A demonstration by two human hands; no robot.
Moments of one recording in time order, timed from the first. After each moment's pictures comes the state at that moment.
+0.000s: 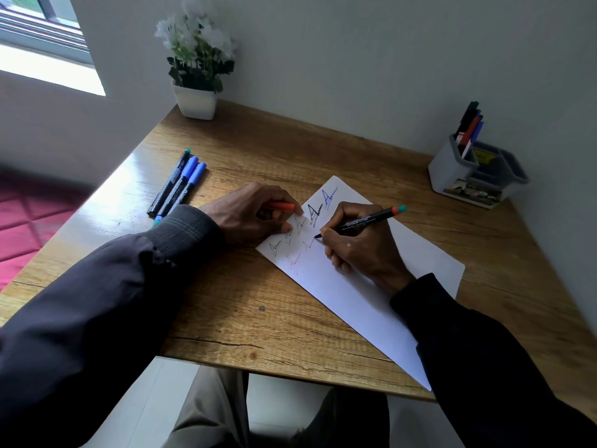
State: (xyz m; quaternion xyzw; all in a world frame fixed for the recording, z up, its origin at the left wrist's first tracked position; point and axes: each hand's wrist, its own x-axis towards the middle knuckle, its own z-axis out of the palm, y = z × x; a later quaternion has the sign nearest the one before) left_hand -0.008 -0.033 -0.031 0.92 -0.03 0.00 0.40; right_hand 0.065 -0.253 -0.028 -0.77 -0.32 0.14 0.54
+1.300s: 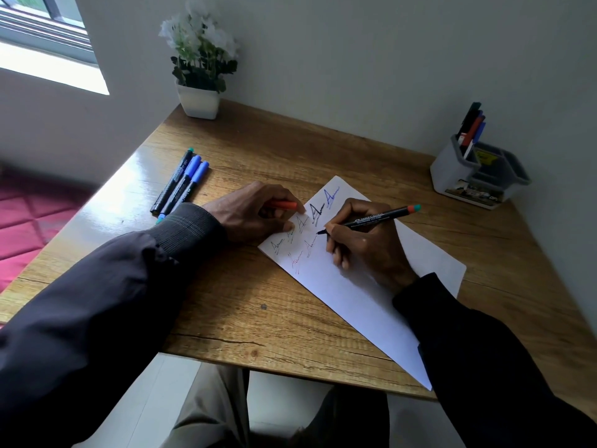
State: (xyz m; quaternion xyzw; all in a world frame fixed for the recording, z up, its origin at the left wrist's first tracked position) left_hand -0.010 -0.032 -0.032 0.92 -0.04 0.01 0.40; right_hand 0.075 -0.258 -0.033 -0.71 -0.34 0.17 0.60
